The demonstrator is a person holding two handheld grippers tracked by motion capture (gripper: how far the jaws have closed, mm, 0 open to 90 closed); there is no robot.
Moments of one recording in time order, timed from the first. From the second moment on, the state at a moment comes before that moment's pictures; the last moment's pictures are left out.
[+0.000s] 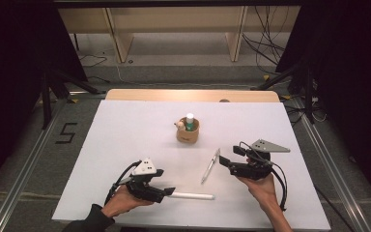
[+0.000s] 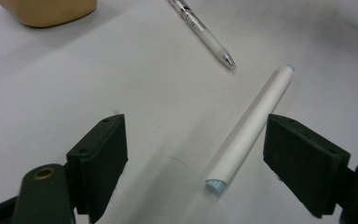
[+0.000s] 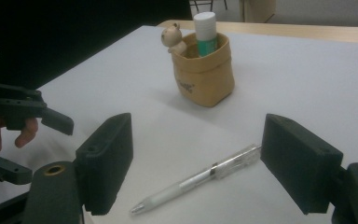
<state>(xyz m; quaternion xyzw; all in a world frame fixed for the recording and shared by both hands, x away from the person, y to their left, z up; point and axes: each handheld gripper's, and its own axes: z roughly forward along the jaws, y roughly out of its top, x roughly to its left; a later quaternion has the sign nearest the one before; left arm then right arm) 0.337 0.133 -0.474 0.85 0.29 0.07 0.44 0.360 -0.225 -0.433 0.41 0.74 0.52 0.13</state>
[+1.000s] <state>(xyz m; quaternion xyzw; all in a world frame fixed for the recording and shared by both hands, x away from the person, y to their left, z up) 0.335 0.120 -0.457 0.90 0.22 0.07 0.36 0.331 -0.219 -0.446 0.39 0.75 0.53 0.12</state>
